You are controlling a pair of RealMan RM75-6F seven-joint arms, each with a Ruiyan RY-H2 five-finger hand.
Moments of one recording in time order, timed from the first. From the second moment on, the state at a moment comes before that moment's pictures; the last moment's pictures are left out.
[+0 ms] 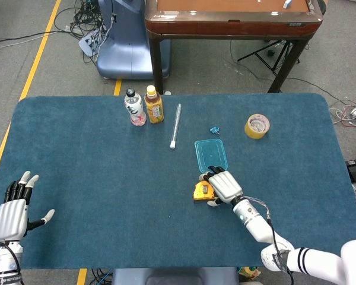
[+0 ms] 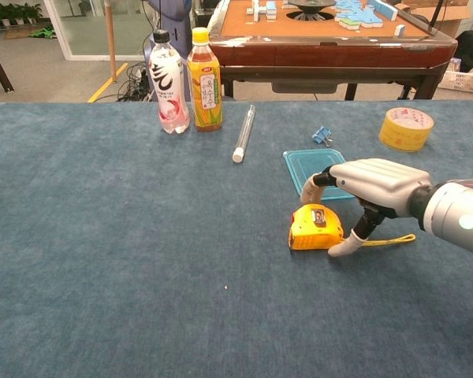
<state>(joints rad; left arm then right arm) -0.09 -1.31 -0.11 -1.64 1.38 1.51 0.11 0.63 -1.63 0.12 -1.36 -1.28 0.87 -0.30</state>
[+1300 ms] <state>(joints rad) -0.17 -1.28 -0.15 -1.67 1.36 1.41 0.10 0.68 -1.63 0.16 -1.43 -1.22 0.90 -0.32</state>
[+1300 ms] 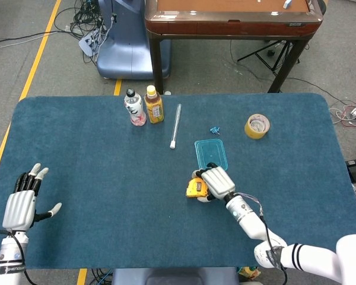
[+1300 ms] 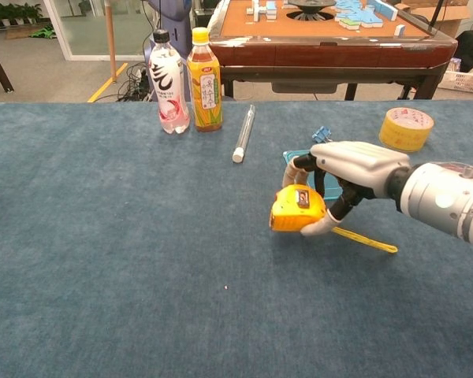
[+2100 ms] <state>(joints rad) -0.40 -1.31 -0.29 -1.86 1.17 1.13 -0.08 0.83 -1.70 0.33 -1.78 -0.86 1.15 -0.76</state>
